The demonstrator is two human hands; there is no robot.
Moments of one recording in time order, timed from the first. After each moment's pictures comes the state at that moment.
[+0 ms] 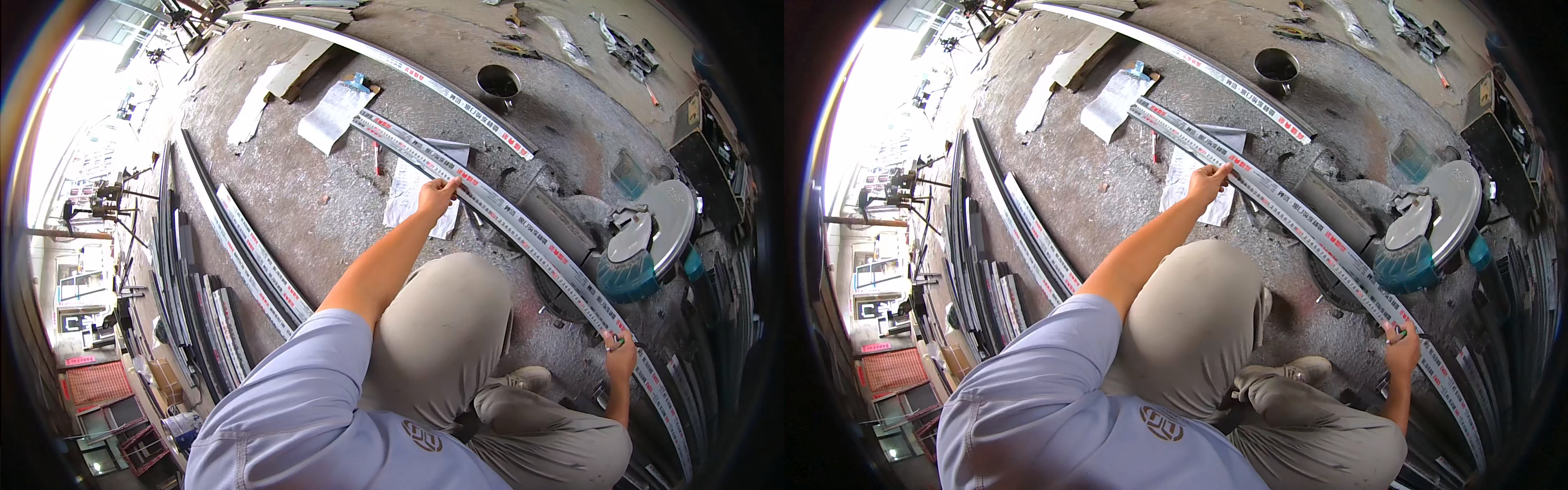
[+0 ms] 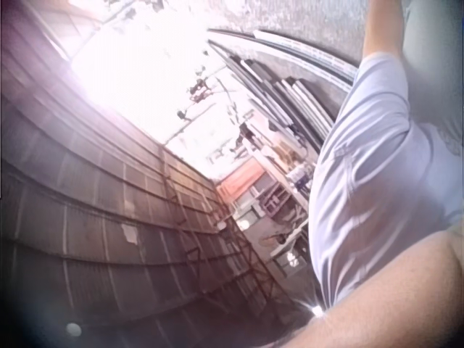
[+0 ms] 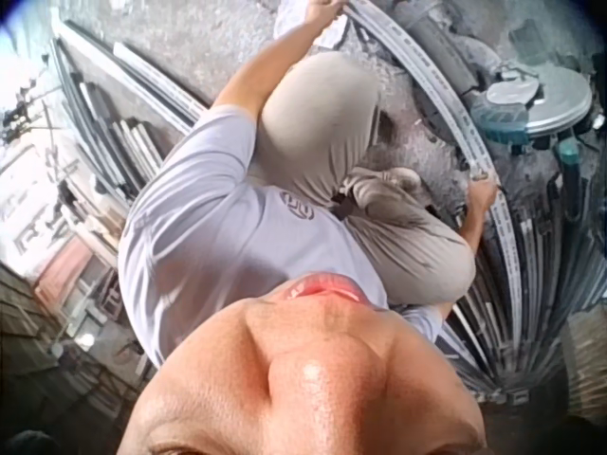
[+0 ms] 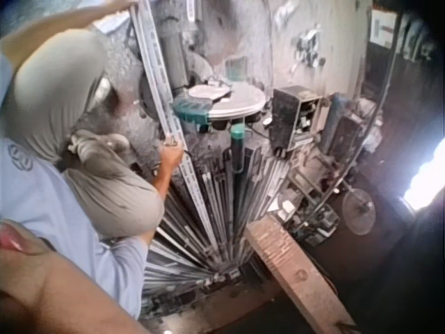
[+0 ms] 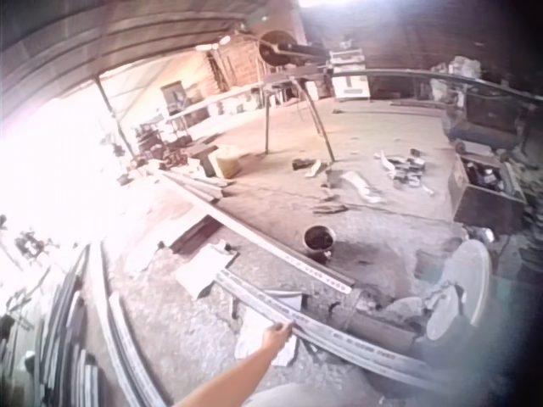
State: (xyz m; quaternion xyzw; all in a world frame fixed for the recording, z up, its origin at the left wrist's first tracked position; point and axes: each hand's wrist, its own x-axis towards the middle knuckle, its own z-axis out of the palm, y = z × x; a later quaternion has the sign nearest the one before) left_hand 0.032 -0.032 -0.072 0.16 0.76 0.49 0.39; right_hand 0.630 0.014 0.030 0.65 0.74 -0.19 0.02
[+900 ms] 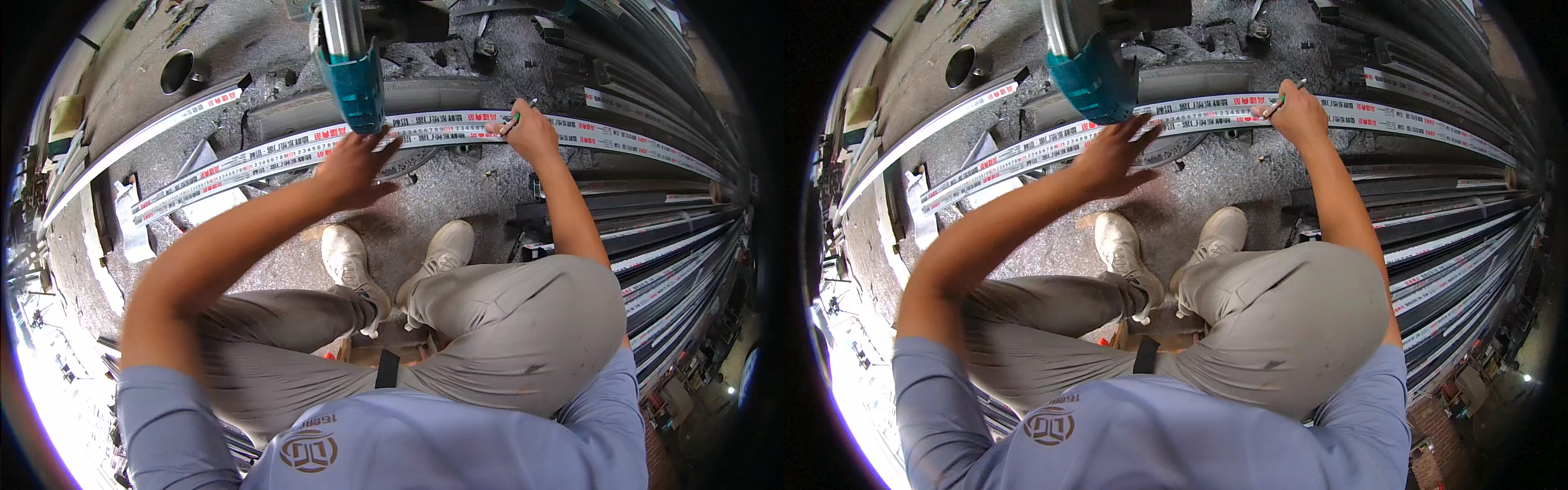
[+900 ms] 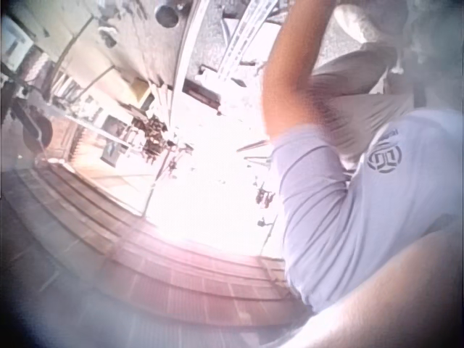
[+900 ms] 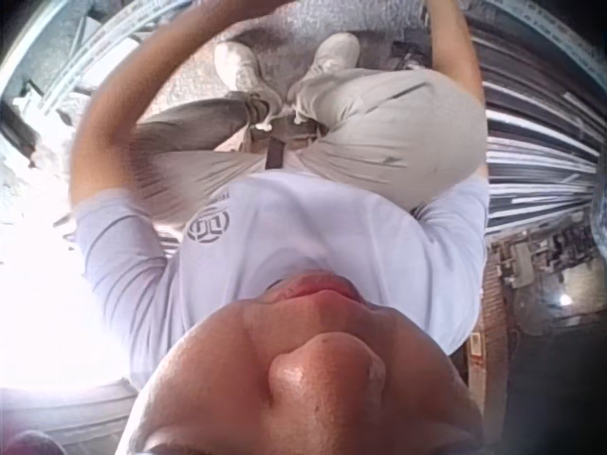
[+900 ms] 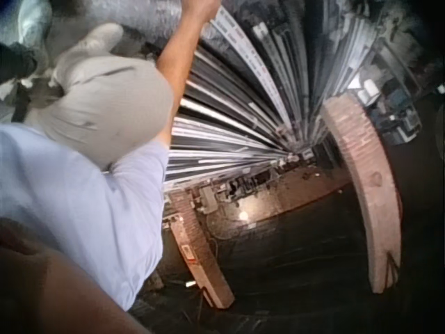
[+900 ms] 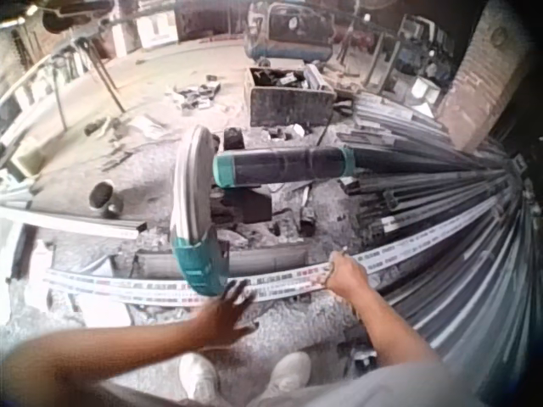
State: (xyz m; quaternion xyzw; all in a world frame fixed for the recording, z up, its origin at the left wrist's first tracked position) left_hand 0.342 0.000 0.026 0.91 0.36 -0.07 0.20; right_hand 0.710 0.024 0.003 0.74 0.66 -0.14 -0.02
